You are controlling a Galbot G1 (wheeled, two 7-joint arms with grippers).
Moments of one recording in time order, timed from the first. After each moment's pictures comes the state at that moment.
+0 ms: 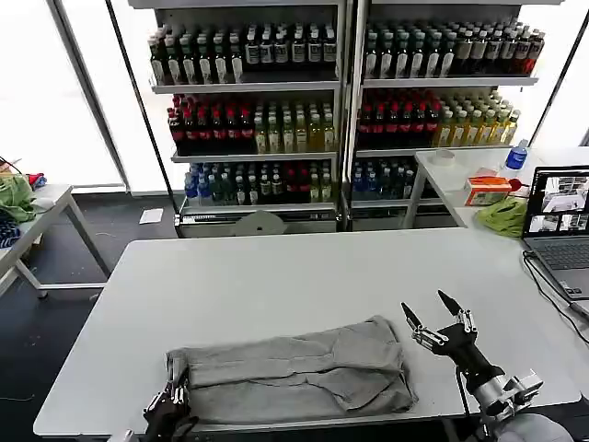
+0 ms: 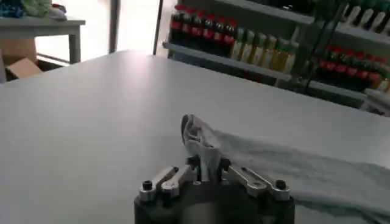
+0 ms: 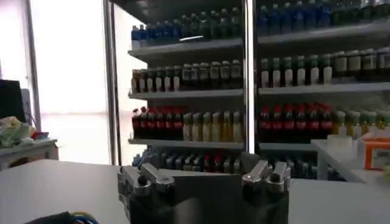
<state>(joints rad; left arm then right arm) 1.69 -1.49 -0.62 -2.03 -0.39 0.29 -0.05 -1.54 0.91 0.60 2.01 0.64 0.08 -0.14</state>
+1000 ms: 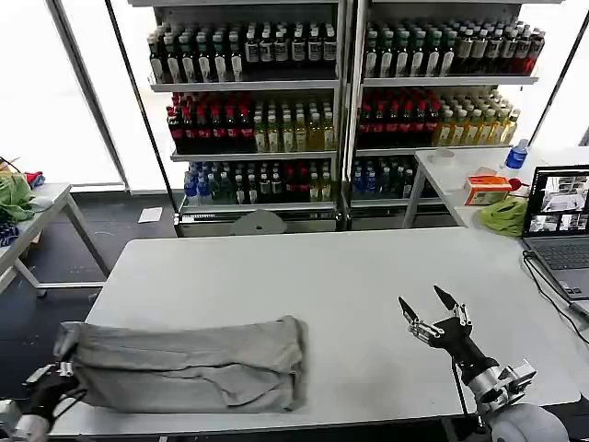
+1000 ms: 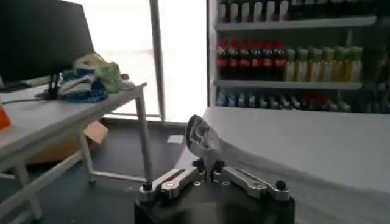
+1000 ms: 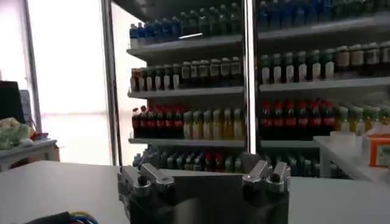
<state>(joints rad) 1.59 -1.26 -1.06 -1.96 -0.43 0.34 0.09 -1.48 0.89 0.56 1.97 0.67 0.06 -0.13</state>
